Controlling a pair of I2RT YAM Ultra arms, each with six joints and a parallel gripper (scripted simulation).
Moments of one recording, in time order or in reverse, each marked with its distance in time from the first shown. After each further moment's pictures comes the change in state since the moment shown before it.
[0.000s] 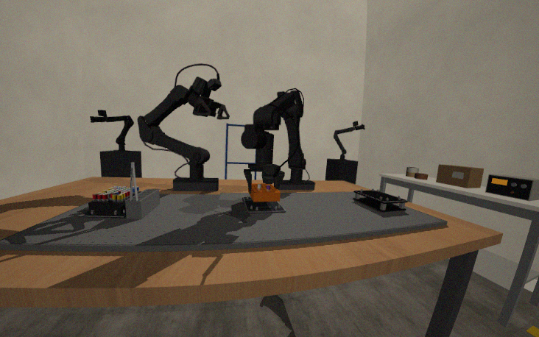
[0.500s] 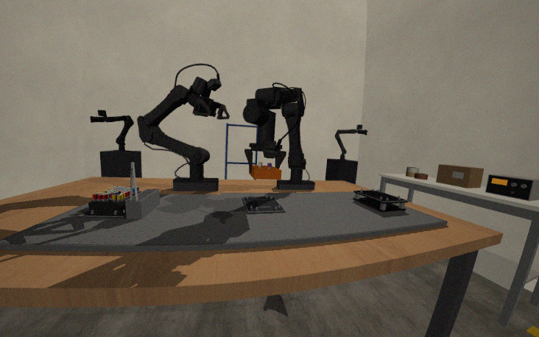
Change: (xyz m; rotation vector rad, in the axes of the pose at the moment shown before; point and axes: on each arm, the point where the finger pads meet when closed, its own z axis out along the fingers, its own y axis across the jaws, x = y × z) left arm -0.004 -0.001 -0.071 0.016 -0.019 0.014; right arm 0.000 0.000 0.000 0.000 -0.002 0.001
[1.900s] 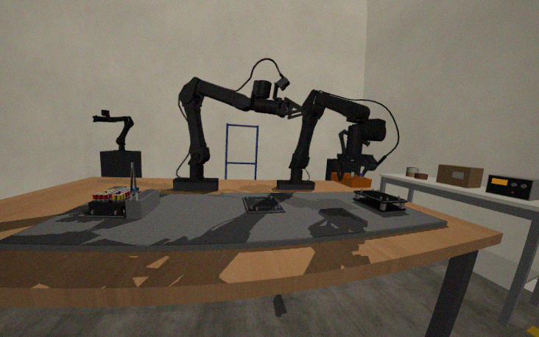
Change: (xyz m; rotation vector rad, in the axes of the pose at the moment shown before) left arm -0.027 0.329 0.016 -0.003 0.042 -0.005; right arm -0.145 0.175 0.241 -0.291 -0.300 -0.038
